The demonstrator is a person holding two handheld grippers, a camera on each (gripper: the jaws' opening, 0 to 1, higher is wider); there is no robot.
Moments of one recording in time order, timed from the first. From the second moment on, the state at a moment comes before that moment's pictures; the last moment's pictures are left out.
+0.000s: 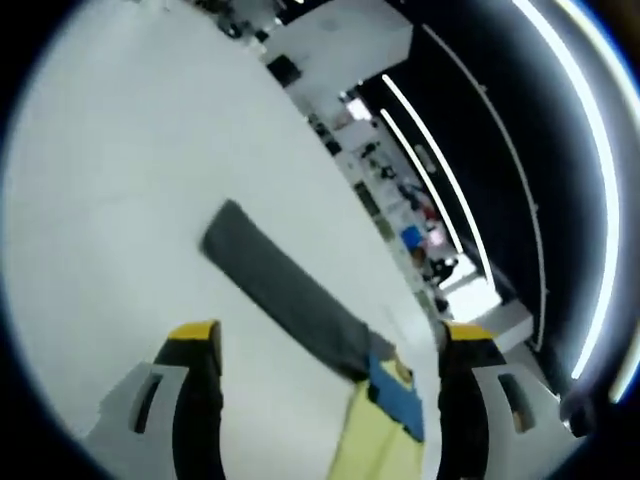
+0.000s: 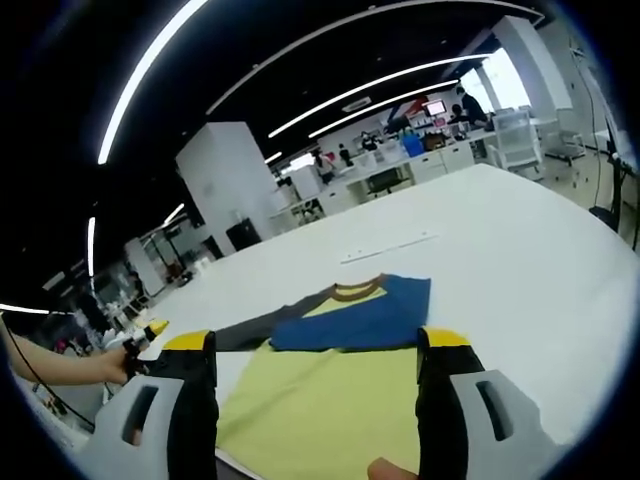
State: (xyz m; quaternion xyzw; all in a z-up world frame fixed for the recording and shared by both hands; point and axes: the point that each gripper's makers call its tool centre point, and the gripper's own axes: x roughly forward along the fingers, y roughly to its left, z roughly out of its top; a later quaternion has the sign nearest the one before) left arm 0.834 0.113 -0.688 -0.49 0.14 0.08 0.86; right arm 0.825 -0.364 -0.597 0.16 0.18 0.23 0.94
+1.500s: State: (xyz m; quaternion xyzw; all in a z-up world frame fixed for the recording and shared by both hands) left arm 0.896 0.170 -0.739 -0.39 0.18 0.12 0.90; right arm 0.814 -0.358 -0.601 0.17 0.20 0.25 0.93
